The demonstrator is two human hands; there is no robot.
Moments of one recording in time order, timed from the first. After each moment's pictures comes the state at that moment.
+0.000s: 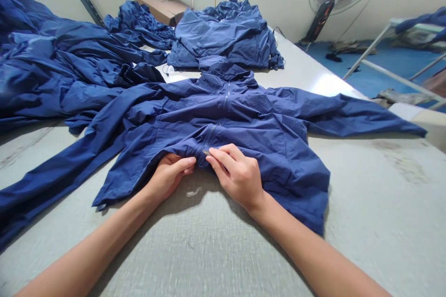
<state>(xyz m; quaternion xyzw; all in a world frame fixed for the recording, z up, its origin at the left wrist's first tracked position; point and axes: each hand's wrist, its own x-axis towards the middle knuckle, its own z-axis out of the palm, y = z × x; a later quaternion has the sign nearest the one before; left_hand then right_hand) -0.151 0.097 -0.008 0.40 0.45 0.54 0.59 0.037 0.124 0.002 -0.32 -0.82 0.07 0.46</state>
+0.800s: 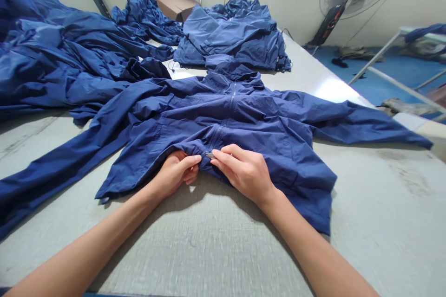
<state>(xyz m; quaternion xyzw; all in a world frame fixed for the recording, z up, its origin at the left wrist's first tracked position) -0.150 0.099 -0.008 0.43 0.42 0.48 0.64 0.049 0.143 0.008 -0.24 -0.89 0.04 0.39</state>
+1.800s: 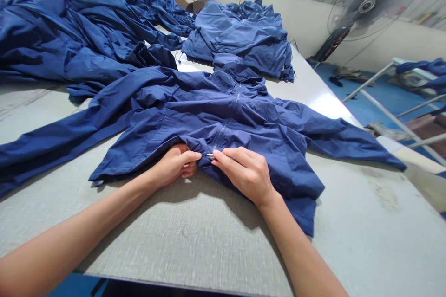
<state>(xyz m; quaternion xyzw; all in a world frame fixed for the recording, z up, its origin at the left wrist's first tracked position) -0.153 0.100 -0.007 0.43 0.39 0.46 0.67 0.054 0.144 0.021 -0.17 -0.91 -0.03 0.39</state>
